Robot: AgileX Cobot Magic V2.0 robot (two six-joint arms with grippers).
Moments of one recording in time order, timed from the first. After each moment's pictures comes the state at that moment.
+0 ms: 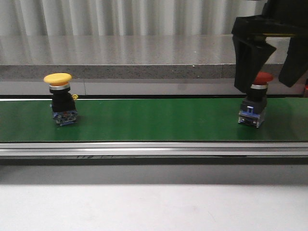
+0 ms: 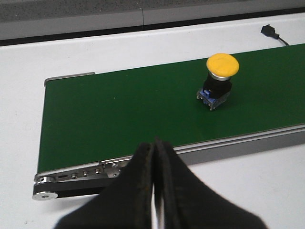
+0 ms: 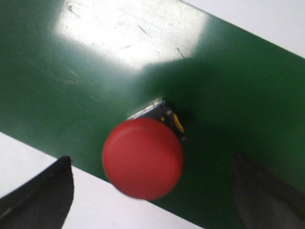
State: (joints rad) left arm -0.15 0.56 -0.62 -0.12 0.69 0.11; right arm 0.26 1.61 -1.29 0.12 1.00 -0.09
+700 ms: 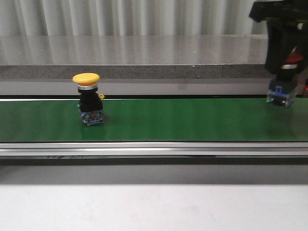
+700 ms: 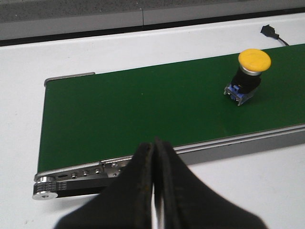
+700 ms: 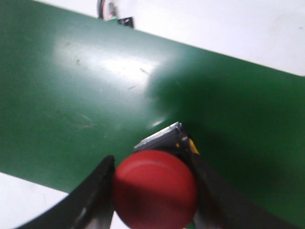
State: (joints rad) left arm -0.15 0.56 -0.62 -0.12 0.69 0.11; right arm 0.15 1.56 -1.29 0.12 0.98 -0.01
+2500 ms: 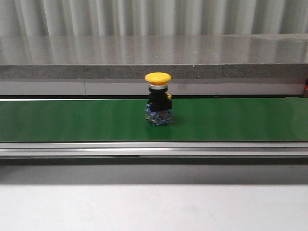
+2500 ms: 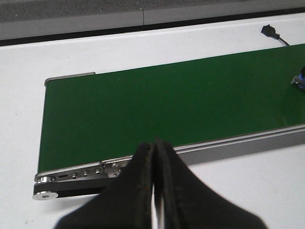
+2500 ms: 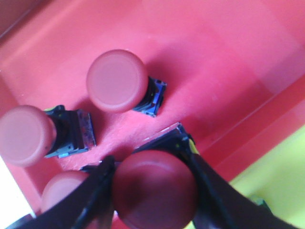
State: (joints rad) left arm -0.15 0.56 -0.62 -0.12 0.69 0.11; right arm -0.59 1.82 -1.29 0.20 0.55 0.13
